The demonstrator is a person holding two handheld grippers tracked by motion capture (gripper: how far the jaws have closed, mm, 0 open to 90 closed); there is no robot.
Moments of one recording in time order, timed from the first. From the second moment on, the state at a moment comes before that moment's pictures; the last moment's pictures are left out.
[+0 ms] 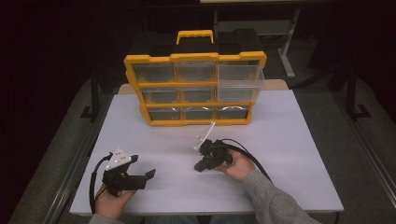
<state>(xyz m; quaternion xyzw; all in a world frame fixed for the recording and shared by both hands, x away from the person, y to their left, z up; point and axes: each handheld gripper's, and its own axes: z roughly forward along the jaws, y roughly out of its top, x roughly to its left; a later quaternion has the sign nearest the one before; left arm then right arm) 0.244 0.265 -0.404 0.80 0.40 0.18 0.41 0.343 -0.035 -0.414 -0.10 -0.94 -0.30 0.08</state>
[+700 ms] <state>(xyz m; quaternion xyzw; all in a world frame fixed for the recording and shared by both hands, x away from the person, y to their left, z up) 0.244 0.265 -0.403 0.80 0.40 0.18 0.41 0.350 -0.056 -0.344 -0.10 -0.94 -0.31 0.06</state>
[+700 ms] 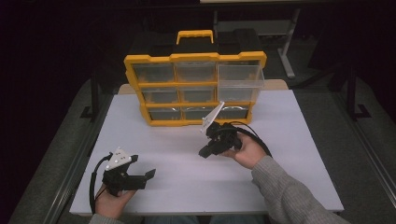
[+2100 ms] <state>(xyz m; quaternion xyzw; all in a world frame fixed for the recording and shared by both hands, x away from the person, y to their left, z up) 0.243 0.265 -0.403 0.79 0.40 0.18 0.42 0.378 -0.088 -0.214 -0.12 -0.93 -0.35 0.01</state>
